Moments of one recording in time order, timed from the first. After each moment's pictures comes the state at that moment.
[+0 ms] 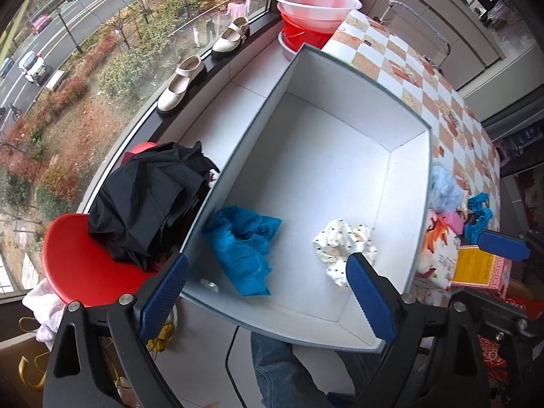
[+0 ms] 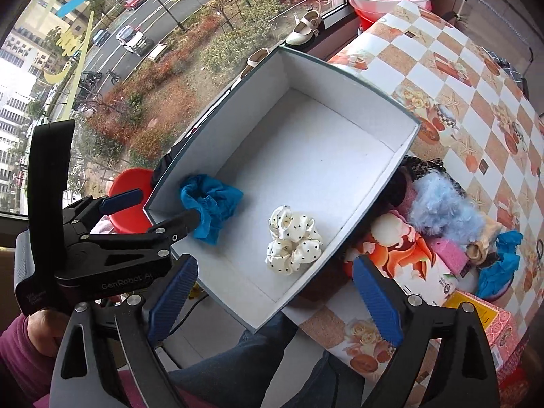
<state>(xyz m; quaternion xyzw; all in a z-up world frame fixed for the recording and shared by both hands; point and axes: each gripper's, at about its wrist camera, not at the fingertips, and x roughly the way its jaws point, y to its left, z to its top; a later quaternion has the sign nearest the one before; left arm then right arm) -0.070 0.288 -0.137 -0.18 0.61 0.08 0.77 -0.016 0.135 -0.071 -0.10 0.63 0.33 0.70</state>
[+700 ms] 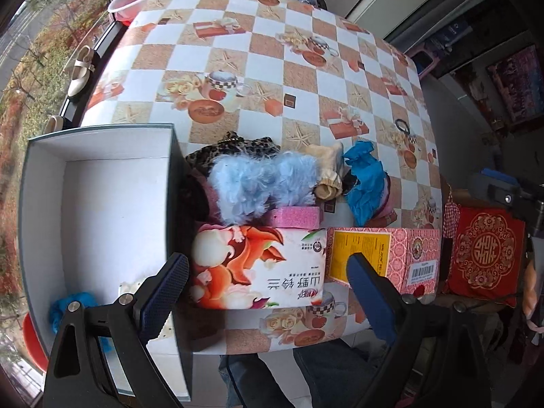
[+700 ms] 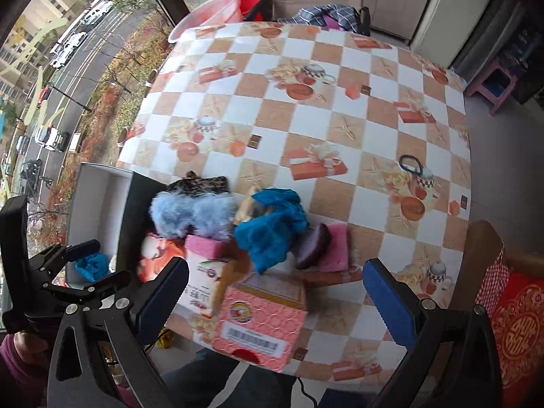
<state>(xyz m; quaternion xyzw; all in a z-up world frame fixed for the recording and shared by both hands) 0.070 0.066 -0.129 -0.07 0.67 -0.12 0.72 0.094 -0.161 -0.062 0.03 0.65 0.12 0.75</state>
